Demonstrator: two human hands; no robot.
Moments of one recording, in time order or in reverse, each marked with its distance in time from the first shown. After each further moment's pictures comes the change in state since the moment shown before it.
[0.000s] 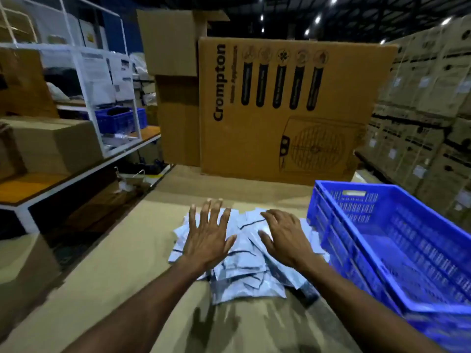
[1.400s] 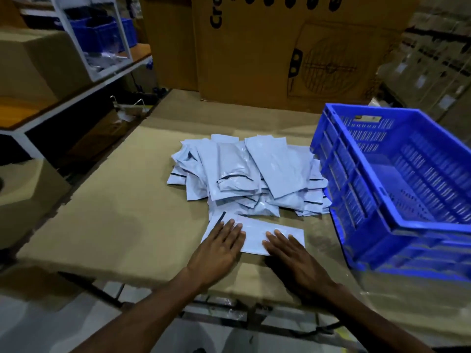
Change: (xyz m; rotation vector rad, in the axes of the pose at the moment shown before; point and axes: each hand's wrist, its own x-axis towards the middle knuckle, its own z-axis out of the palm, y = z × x) left_hand -0.182 0.078 0.074 -0.024 -0.026 0.434; right_hand -0.231 0.007 0.076 0.299 -0.156 -0.252
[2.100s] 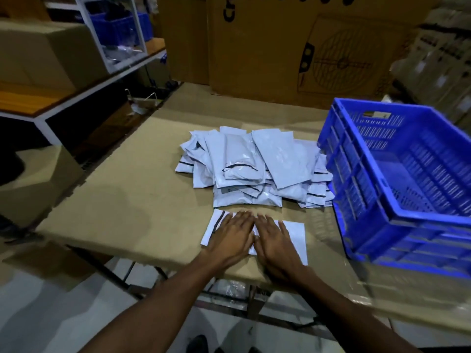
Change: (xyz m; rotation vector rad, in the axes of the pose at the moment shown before) left_hand 0.032 0.027 -0.023 -0.374 -0.284 -0.340; right_hand 0.044 -0.044 0.020 -0.019 -0.113 0.302
